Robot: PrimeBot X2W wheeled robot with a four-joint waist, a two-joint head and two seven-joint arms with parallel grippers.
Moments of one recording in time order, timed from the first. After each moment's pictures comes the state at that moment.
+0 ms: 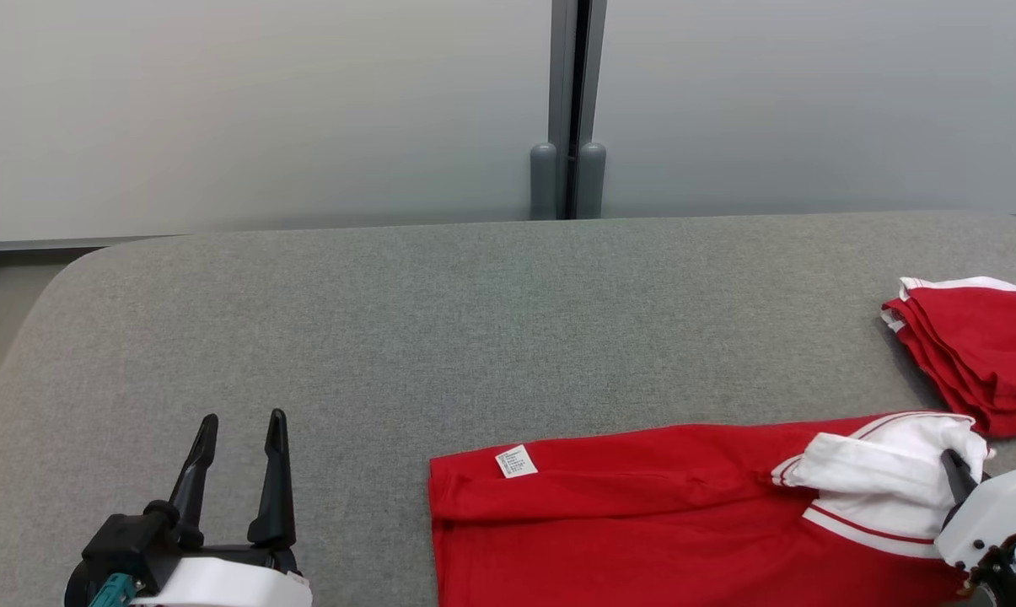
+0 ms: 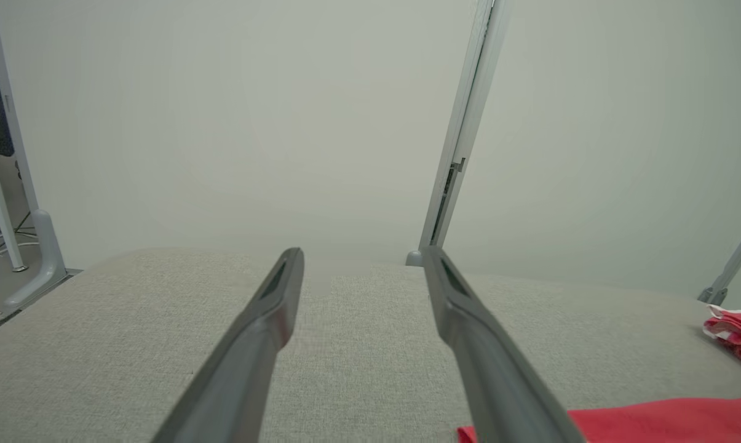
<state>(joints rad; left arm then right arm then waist) 0.03 0.13 -0.11 0.11 -0.36 0.01 -0.26 -0.17 -0.19 -0.15 0.47 0.50 0.13 0.28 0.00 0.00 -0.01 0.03</state>
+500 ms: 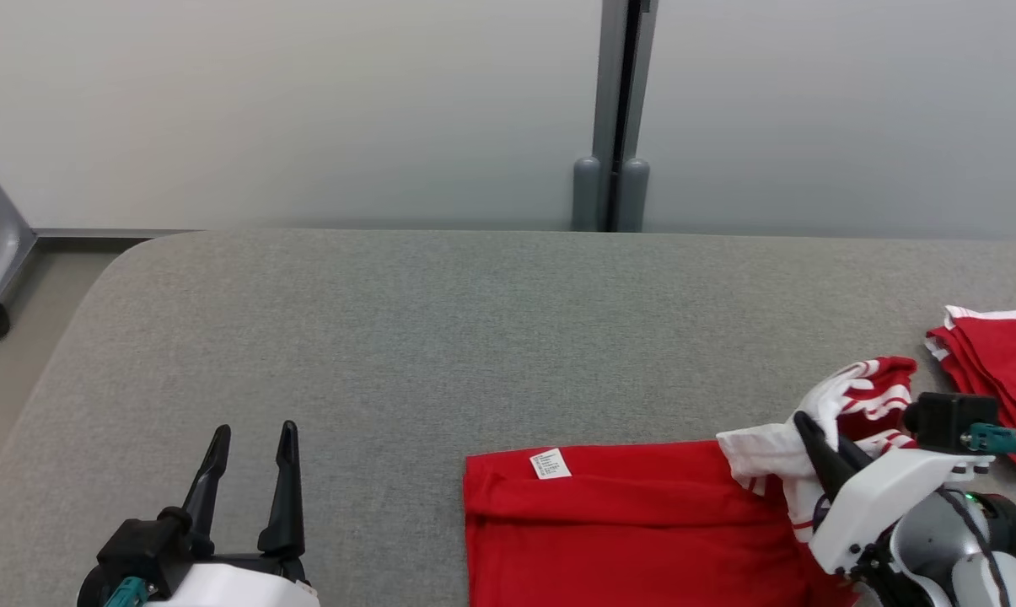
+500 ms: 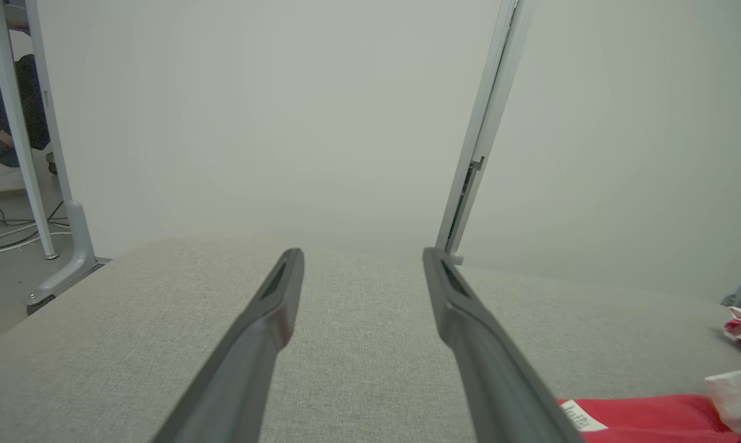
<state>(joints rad) 0.04 0.11 -0.10 0.15 -0.34 -0.02 -0.26 -0.11 -0.13 0.05 0.14 0.47 0.13 0.32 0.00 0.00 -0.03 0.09</state>
